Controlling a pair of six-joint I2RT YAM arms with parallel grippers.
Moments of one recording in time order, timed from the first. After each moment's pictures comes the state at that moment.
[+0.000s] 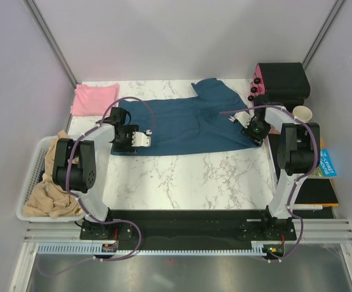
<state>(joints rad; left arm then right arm) -0.12 1.77 1.09 -0.53 0.10 1.52 0.00 2.01 1.43 -0.80 0.00 -0.98</state>
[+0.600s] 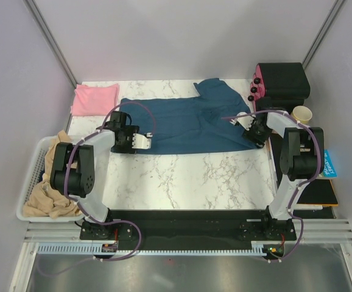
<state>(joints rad) -0.13 1.72 0.99 -0.35 0.06 1.55 -0.01 1.92 1.30 -0.66 0.04 -1.02</state>
